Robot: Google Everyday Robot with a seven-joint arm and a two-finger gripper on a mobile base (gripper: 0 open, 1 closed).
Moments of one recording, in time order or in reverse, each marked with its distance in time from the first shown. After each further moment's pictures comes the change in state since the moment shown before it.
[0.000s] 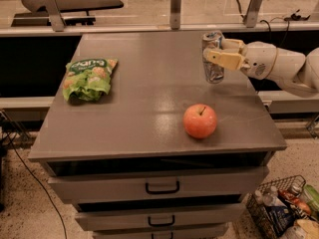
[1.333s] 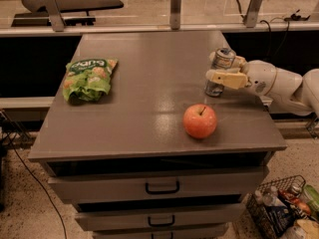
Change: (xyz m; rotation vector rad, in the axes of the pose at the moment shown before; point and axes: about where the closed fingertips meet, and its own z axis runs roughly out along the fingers) arm 0.039 0.011 -0.020 -0.024 -0.065 0.056
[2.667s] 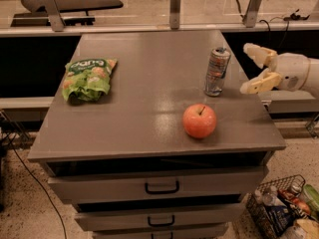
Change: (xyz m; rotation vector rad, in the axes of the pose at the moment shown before) arm -0.023 0.000 -0.057 0.017 0.168 -0.069
